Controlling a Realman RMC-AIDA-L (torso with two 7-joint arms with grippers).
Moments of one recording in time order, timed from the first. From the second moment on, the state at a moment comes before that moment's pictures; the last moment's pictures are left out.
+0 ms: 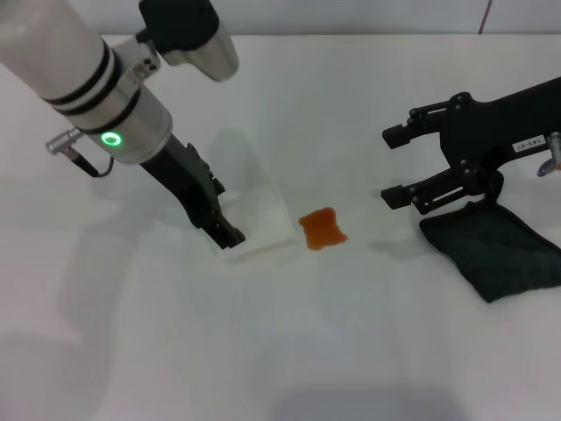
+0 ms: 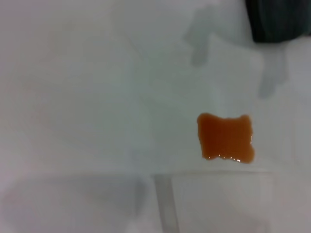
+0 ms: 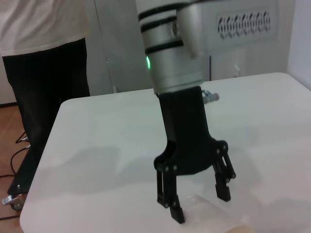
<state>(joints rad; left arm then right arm) -0.93 -2.08 1.24 0.86 2.59 1.50 -2.09 0.68 2.00 -0.96 -1.04 -2.05 -1.72 1.65</state>
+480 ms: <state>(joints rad) -0.91 -2.09 1.34 0.81 2.54 1.37 -2.04 0.69 2.00 -0.96 -1.04 -2.05 -1.71 1.65</state>
